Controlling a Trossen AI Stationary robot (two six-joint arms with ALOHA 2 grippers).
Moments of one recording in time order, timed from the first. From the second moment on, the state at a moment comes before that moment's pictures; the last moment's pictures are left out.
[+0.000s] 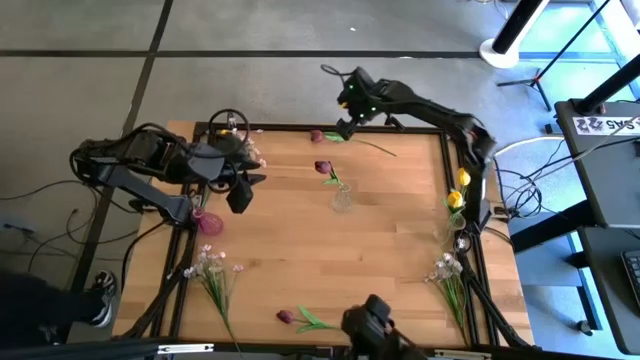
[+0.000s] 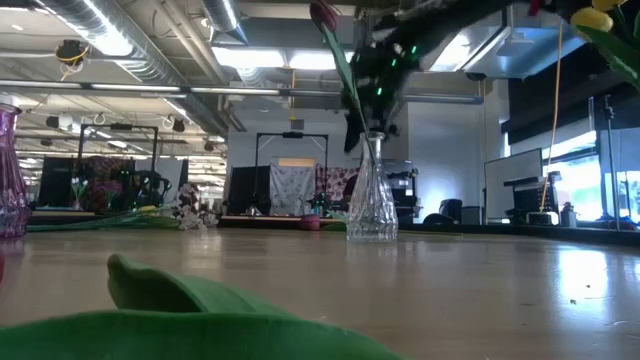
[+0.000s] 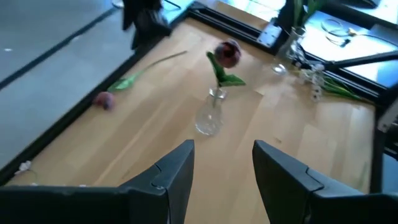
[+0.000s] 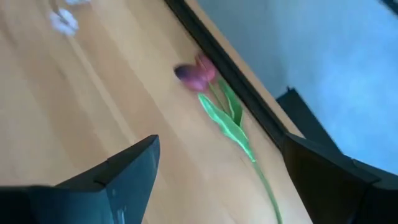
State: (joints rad) left arm -0.19 1.22 1.65 -1.19 -0.48 -0.59; right arm -0.65 1.97 1.81 -0.83 -0.09 -0.01
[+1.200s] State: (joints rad) left arm -0.14 1.22 1.65 -1.07 -0.59 -0.57; right arm -0.73 2.32 1.85 -0.78 -0.04 -0.19
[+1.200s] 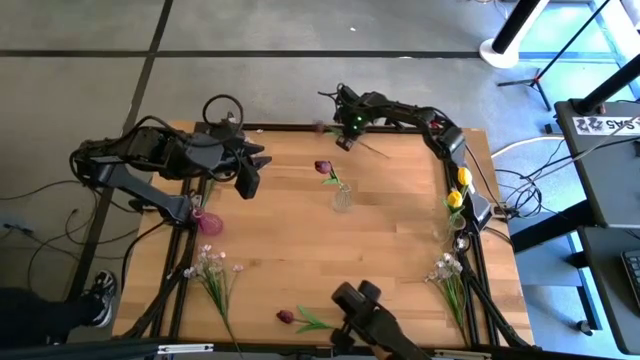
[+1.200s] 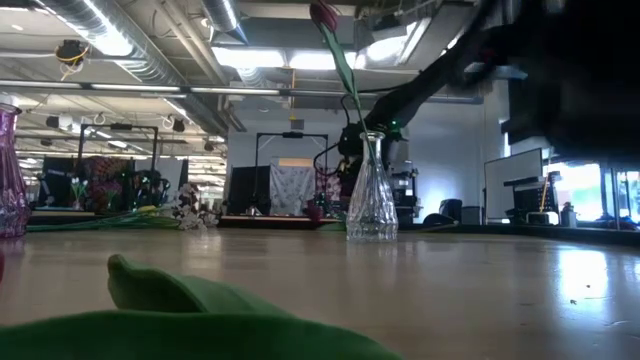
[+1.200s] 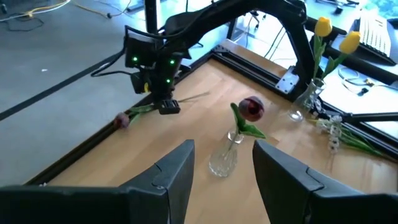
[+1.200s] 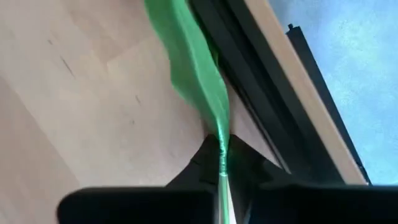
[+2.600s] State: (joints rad) left arm -0.58 1.22 1.48 -0.96 -0.98 -0.88; right arm 0.16 1.55 2.11 -0.57 0.25 -0.14
